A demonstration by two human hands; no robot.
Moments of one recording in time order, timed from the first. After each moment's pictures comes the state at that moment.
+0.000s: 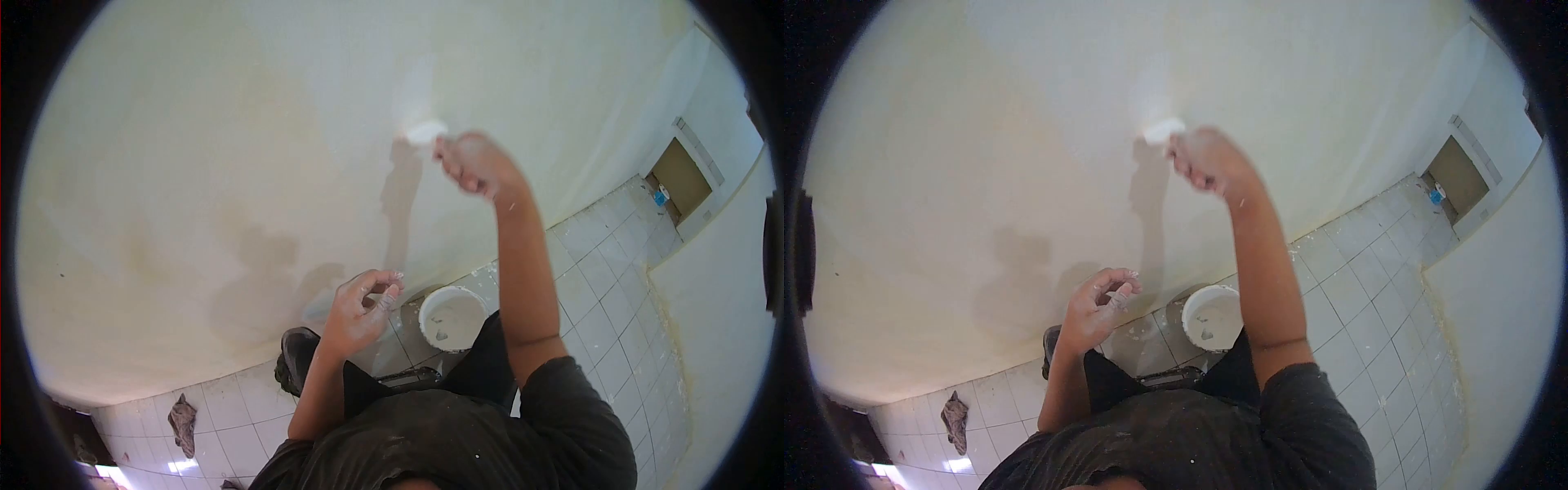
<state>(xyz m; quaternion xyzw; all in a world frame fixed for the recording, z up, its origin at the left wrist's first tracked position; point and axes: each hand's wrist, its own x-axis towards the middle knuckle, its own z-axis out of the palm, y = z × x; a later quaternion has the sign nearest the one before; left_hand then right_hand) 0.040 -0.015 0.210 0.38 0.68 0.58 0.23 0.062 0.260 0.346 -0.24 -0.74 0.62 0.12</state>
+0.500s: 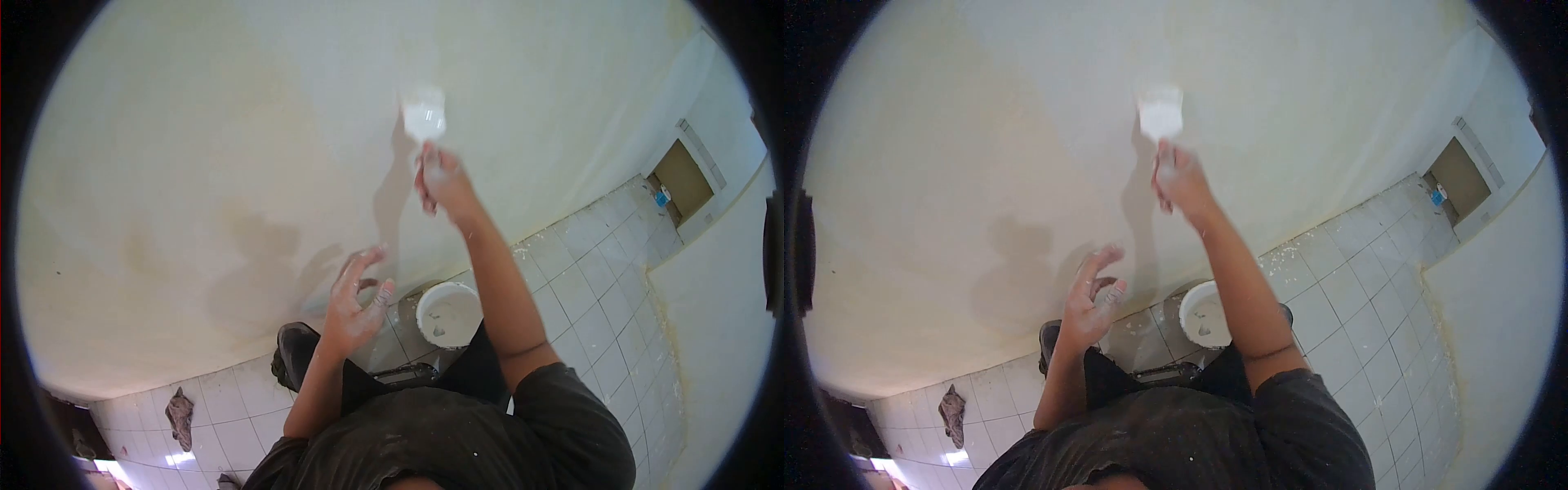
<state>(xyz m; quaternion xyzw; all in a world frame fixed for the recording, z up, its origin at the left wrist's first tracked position) 0.040 -0.011 0.207 0.40 0.67 0.62 0.12 0.032 0.230 0.276 -0.20 -0.70 0.64 0.25</state>
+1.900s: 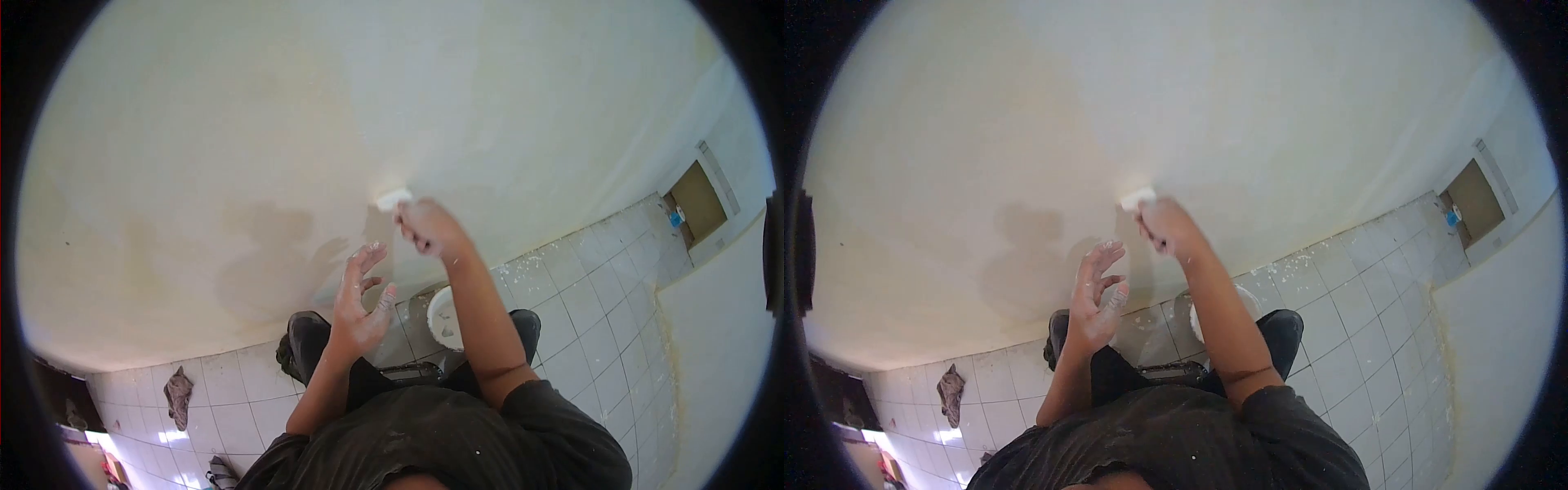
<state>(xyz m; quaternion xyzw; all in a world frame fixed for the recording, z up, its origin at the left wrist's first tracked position) 0.040 -0.022 0.193 0.36 0.64 0.67 0.10 0.011 0.189 0.233 -0.30 -0.67 0.68 -0.04</state>
